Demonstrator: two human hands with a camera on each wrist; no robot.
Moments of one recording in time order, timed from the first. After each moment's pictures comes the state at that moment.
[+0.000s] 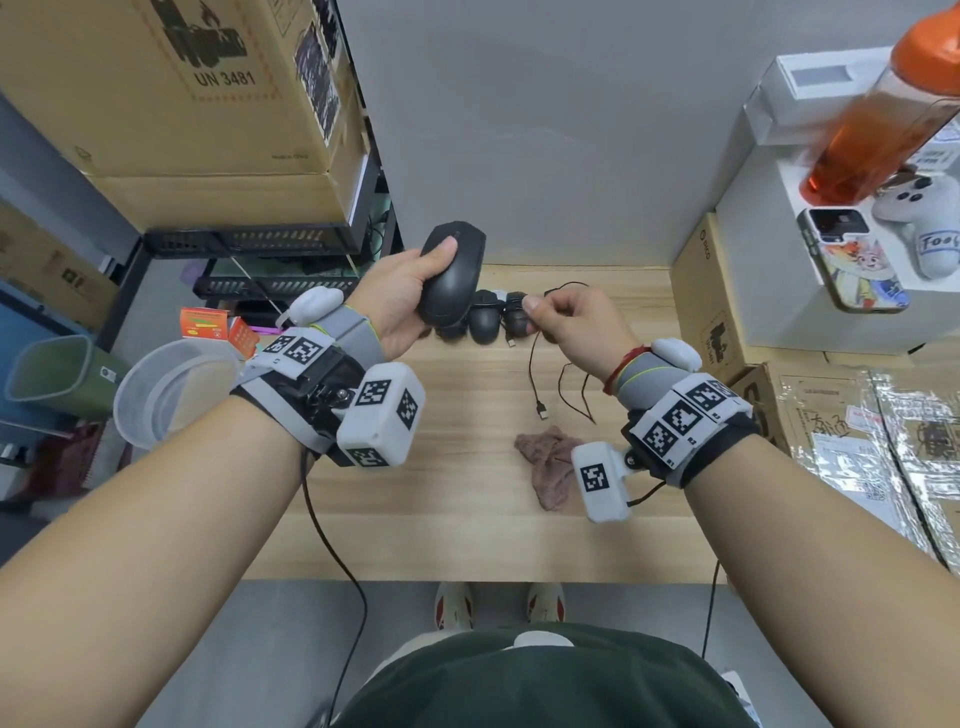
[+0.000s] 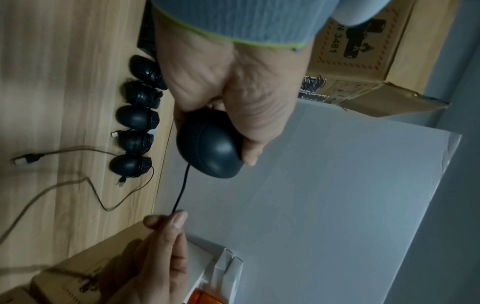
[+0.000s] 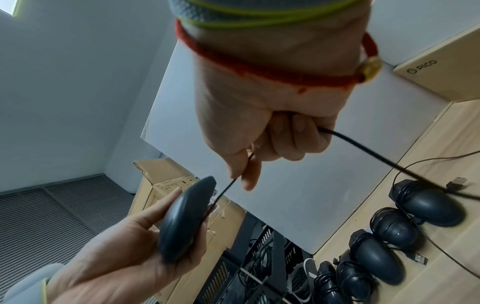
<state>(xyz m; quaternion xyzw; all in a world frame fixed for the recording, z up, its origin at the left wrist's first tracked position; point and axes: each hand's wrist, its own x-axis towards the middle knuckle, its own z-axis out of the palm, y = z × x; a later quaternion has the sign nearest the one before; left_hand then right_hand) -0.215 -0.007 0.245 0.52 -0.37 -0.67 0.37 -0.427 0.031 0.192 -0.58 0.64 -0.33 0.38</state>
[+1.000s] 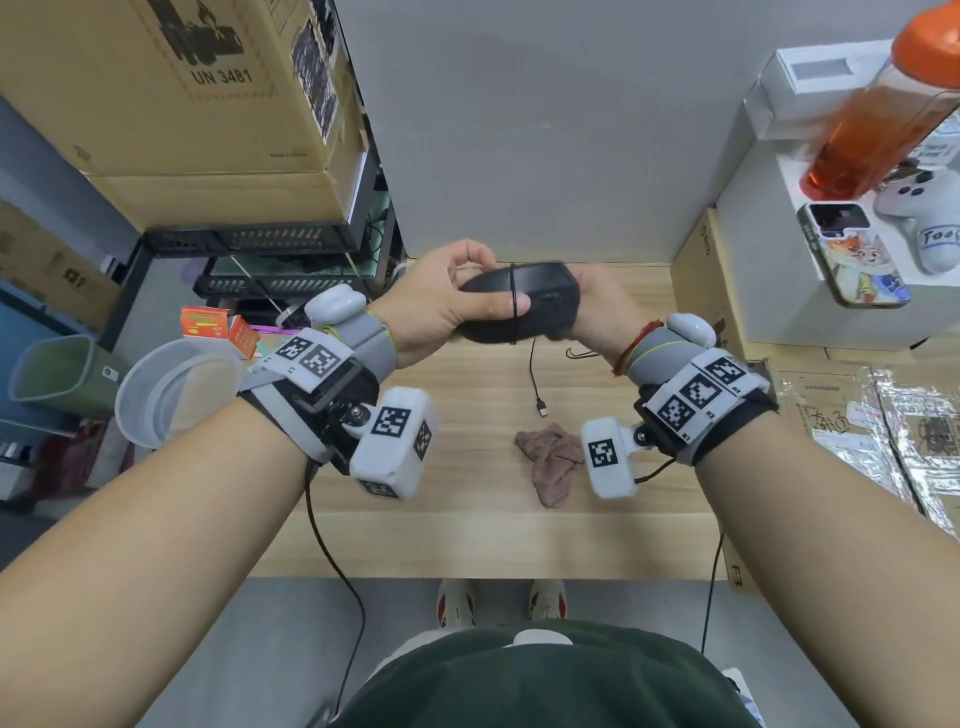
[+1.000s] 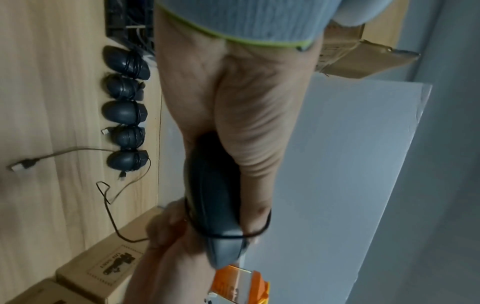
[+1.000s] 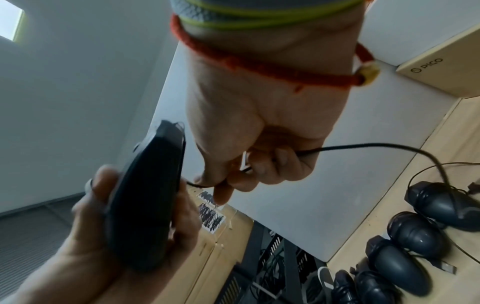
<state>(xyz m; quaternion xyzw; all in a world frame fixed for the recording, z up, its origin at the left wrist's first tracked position) -0.235 0.014 0.256 0.41 -0.52 -0.68 0.30 -0.430 0.029 0.224 -0.61 0.58 -0.33 0.42</state>
